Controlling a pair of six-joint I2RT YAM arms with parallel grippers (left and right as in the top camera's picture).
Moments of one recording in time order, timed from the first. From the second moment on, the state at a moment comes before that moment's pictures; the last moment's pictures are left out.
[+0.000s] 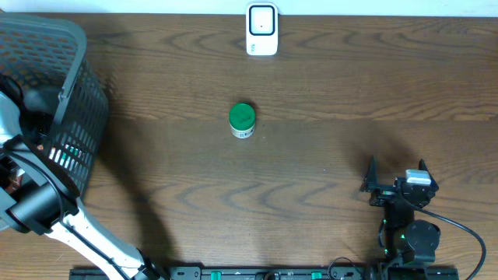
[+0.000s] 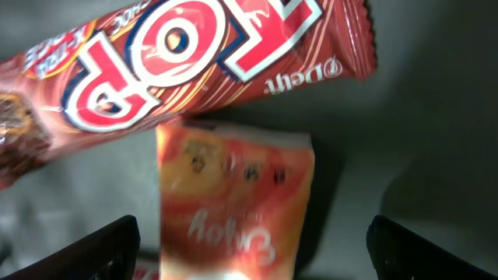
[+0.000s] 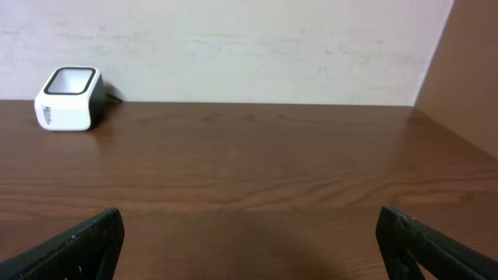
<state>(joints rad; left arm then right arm) 0.67 2.16 1.71 -1.03 -0.19 -0.53 -0.04 0.01 0.01 -0.07 0.07 -0.03</state>
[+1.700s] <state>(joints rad) 0.67 1.79 1.55 -0.95 -0.22 -0.46 -0.04 0.01 0.01 -0.07 0.07 -0.03</state>
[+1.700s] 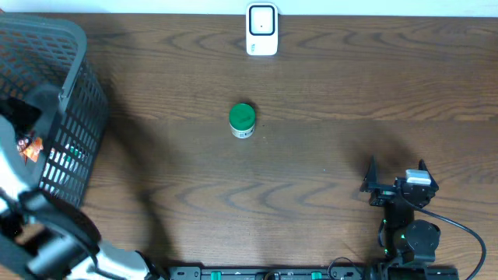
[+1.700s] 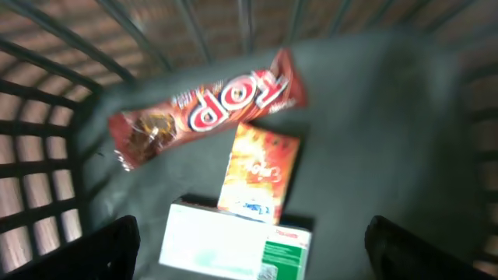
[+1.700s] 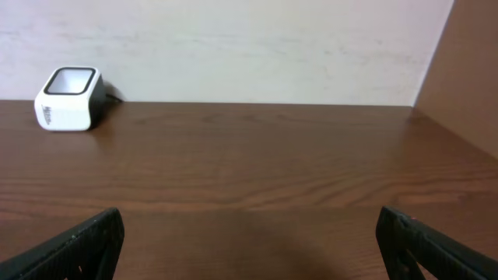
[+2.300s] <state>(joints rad) 0.67 2.06 1.53 -0.87 -0.22 -0.45 -0.04 0.01 0.01 -0.07 0.07 -0.03</state>
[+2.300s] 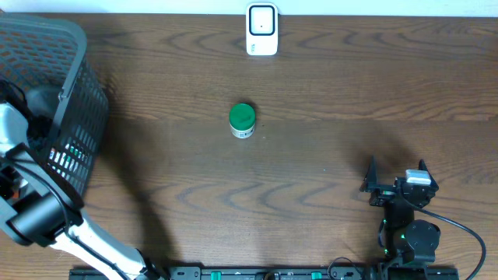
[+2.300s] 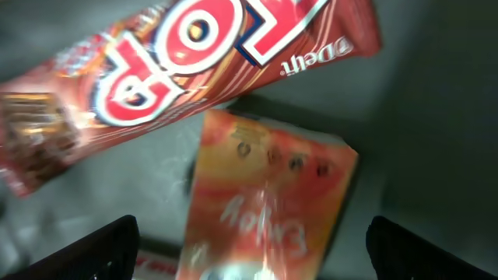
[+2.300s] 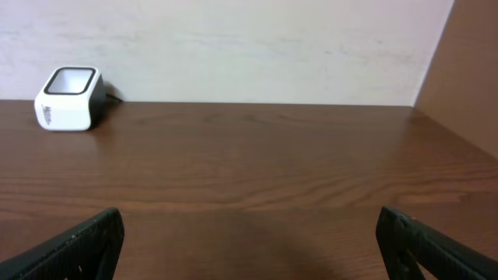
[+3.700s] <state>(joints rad) 0.68 1.61 1.53 -0.89 -0.16 -0.44 -0.04 0.01 0.01 -0.07 0.07 -0.03</state>
